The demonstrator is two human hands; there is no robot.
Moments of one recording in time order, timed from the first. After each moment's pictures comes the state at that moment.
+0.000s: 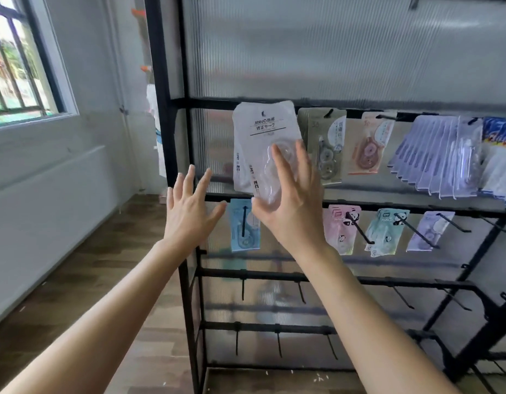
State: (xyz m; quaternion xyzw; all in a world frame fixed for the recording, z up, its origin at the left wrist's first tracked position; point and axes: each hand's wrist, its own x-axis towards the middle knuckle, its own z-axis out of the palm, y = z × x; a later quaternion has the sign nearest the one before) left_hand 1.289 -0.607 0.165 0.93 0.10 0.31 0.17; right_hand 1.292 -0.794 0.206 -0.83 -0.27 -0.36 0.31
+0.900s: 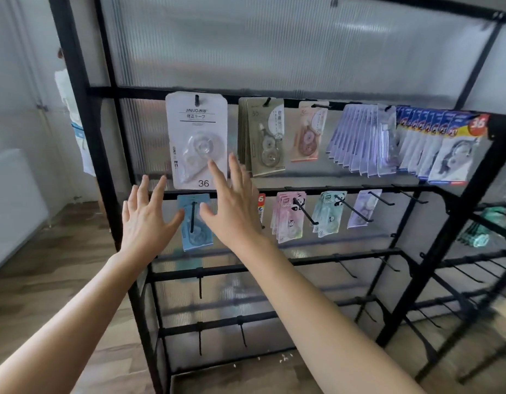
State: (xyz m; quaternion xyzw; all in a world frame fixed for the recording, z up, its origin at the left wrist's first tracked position) left_hand 1.303 -0.627 0.140 0.93 0.08 0.29 0.22; right_hand 1.309 -0.788 0.182 -0.91 -0.24 -0.24 0.24
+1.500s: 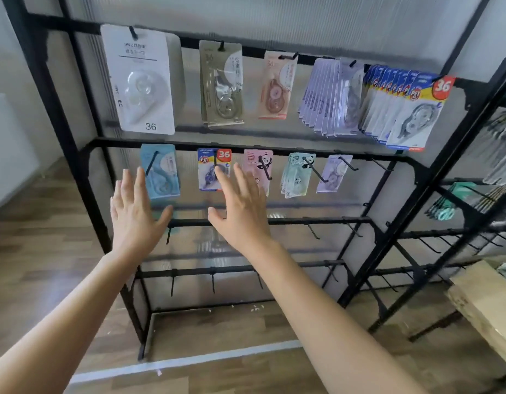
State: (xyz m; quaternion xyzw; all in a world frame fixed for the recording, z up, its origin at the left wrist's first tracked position) left_hand 1.246 -0.734 0.080 0.91 0.12 0.30 0.26; right_hand 1.261 -0.920 0.126 -0.93 -0.24 -0.18 0.22
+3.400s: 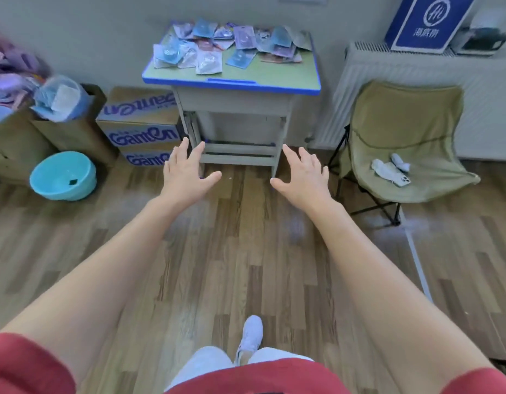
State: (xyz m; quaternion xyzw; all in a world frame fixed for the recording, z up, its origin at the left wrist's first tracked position) left_hand 0.243 -0.587 -0.016 0.53 0.82 0.18 0.15; right_hand 0.457 -0.521 -0.002 -0.57 -0.80 0.19 0.06
